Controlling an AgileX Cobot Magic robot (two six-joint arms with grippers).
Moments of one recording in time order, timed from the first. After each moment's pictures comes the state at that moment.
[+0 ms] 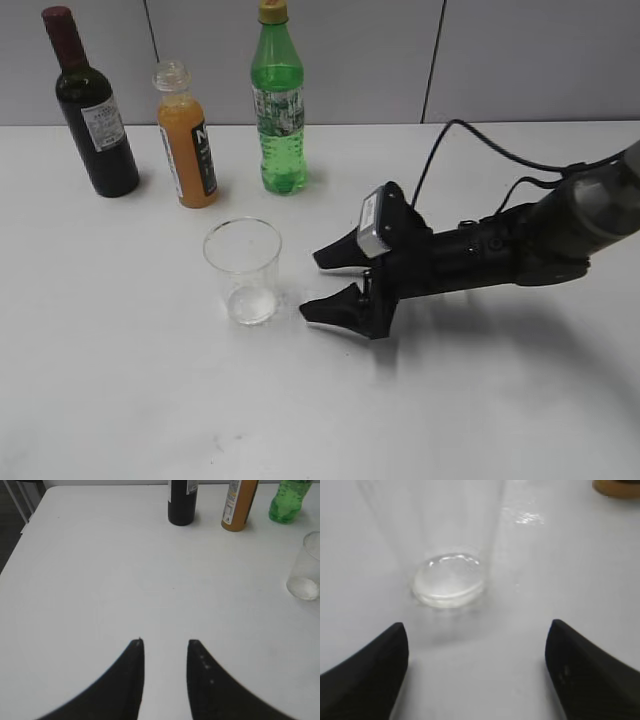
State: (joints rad) left arm -0.04 -0.01 -0.48 -0.06 1.10 0.06; right arm 0.36 2.29 -1.04 -1.32 -1.01 0.42
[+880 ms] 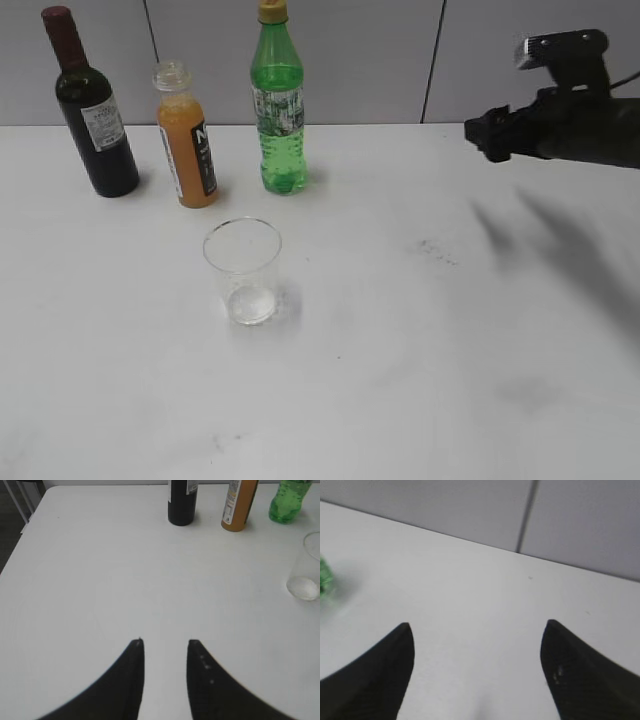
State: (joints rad) left arm -0.04 -0.01 -0.48 -0.06 1.10 0.06; right arm 0.10 1.94 -1.01 -0.68 -0.46 0.44
